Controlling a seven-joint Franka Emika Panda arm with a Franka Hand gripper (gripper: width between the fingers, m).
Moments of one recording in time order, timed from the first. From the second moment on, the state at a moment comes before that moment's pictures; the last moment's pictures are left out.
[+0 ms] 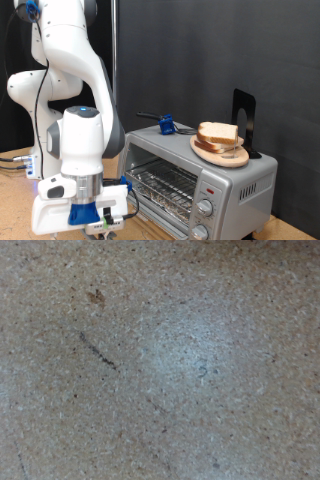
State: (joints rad) arm -0.02 0.39 -0.22 -2.26 -0.08 2.85 0.85
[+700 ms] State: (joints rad) arm 0.08 0.40 -0.32 -2.28 -0.20 2.81 0.88
